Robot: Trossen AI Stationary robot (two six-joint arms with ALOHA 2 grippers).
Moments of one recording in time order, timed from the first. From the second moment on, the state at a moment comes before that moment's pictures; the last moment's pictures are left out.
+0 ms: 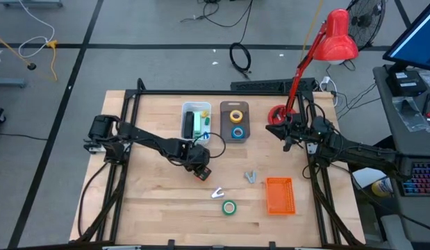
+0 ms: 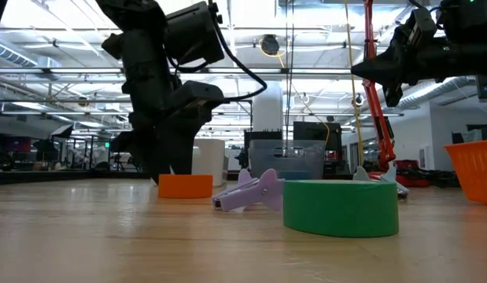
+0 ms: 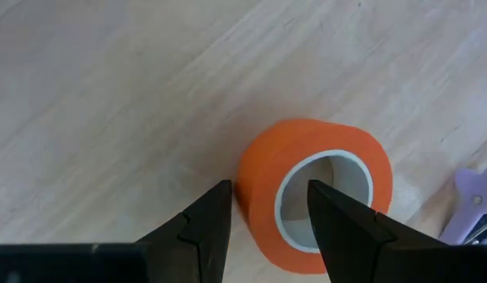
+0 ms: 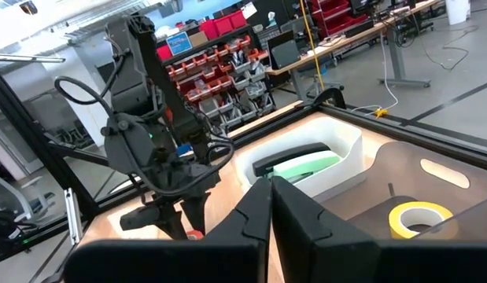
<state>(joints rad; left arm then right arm) -0.09 1.79 1.02 -0.42 0.06 -0.98 -0.43 0.44 0.15 0.30 -0.23 0.40</state>
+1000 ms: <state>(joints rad) -0.06 1.70 1.14 -0.33 0.08 -0.93 -0.43 0.44 0.15 0.30 -0.23 0.40</state>
